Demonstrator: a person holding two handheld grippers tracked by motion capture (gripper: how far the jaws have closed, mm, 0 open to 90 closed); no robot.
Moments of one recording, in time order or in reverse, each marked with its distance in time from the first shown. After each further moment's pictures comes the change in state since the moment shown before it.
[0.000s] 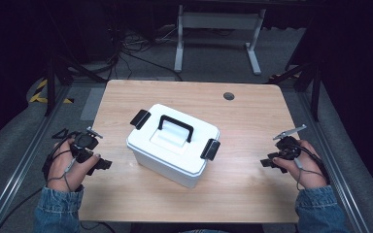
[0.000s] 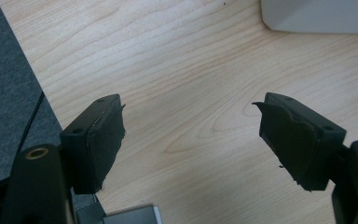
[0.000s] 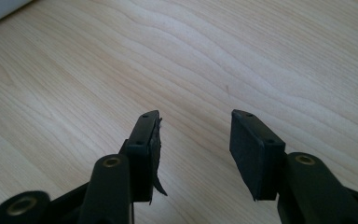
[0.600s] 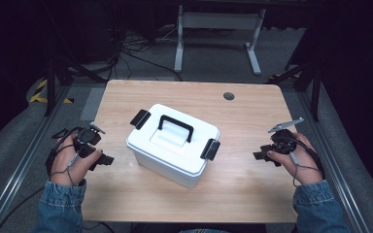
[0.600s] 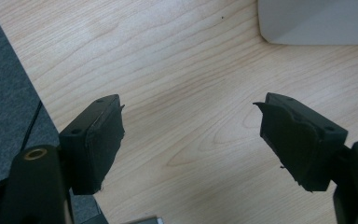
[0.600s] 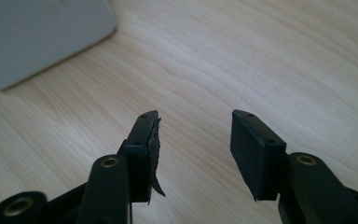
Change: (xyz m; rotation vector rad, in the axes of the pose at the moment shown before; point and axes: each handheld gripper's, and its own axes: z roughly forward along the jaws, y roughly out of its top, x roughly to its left) left arm 0.001 0.014 0.002 0.018 -0.007 0.029; right arm 0.020 0.028 -0.016 -0.091 0.036 -0.044
